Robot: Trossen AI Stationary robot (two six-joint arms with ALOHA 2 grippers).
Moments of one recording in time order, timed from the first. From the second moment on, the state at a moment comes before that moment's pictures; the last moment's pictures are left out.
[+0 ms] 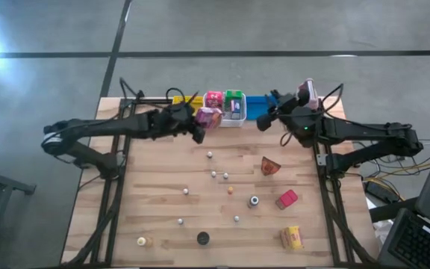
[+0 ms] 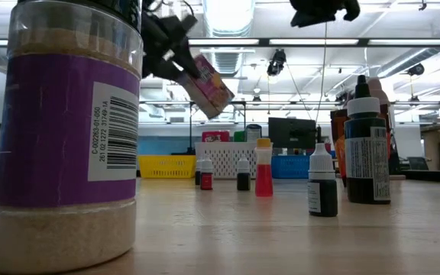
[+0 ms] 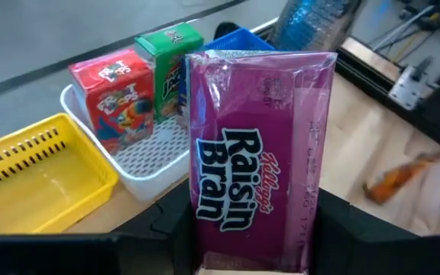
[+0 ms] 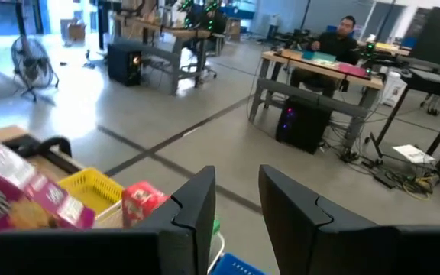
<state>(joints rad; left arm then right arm) 0.25 1.32 1.04 -0.26 -0.29 -0.46 -0.07 1.09 1.00 -0.13 0.98 0.06</state>
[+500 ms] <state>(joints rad) 0.29 1.63 1.46 -0.59 -0.41 -0.54 -0.09 1.03 1.00 -0.18 0.97 0.04</state>
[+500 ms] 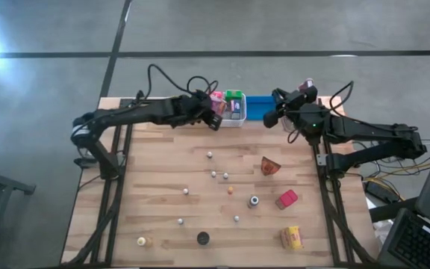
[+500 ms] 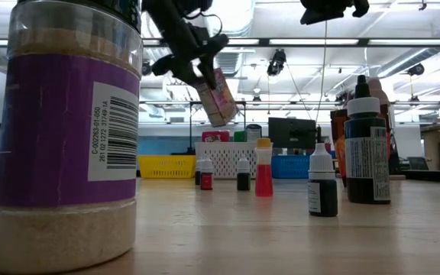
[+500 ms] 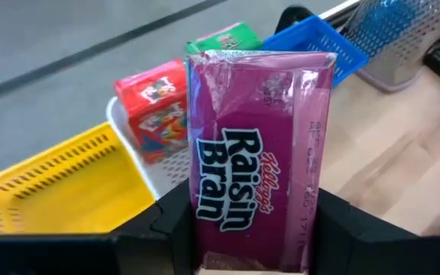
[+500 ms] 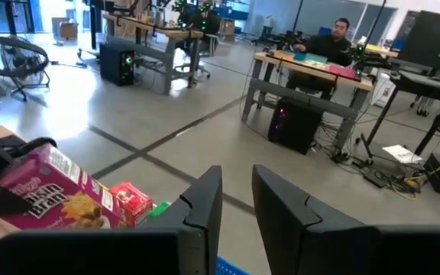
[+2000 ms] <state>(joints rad) 0.35 2.00 1.64 -0.55 -0.38 -0.91 -0.09 1.03 0.99 -0.23 0.96 0.00</state>
